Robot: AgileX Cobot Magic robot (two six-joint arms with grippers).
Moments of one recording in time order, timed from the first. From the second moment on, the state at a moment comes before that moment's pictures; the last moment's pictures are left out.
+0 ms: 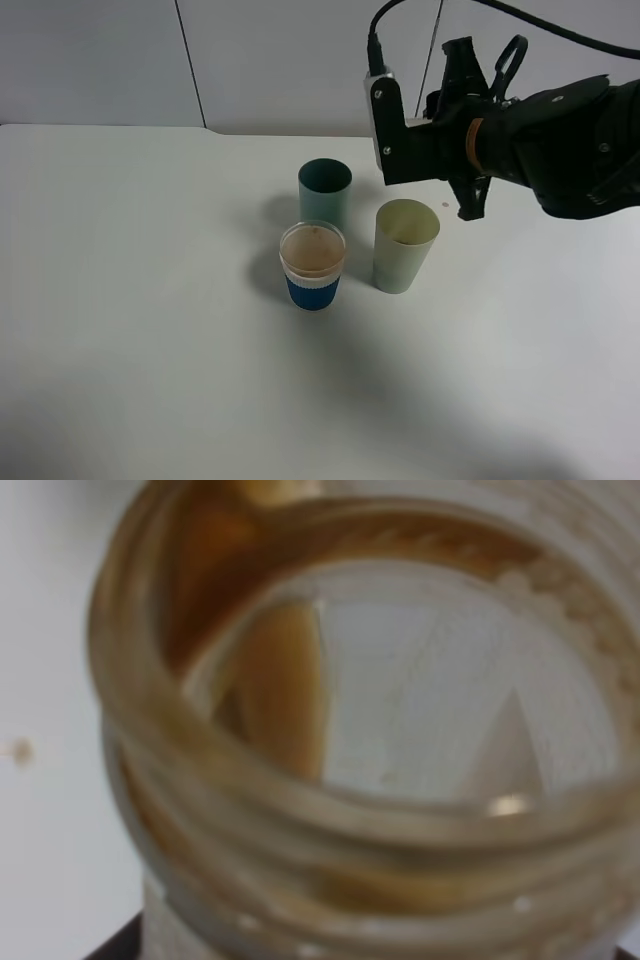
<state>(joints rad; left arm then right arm) -0.02 -0.01 -0.51 0.02 1.06 -0.02 0.69 1.54 -0.74 -1.73 0.48 0.40</state>
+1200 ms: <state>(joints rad) -0.02 -0.01 -0.51 0.02 1.06 -0.02 0.33 1.34 -0.74 -0.49 0.02 0.28</state>
